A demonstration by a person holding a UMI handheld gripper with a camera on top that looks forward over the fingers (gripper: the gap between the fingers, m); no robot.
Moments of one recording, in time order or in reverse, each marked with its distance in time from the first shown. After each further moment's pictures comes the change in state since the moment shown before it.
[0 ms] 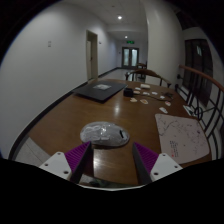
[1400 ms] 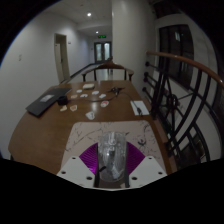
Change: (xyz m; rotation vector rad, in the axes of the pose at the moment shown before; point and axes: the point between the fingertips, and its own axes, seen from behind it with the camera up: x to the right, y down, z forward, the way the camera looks) arm 0.277 -0.019 -0.002 -0.059 0.195 0.173
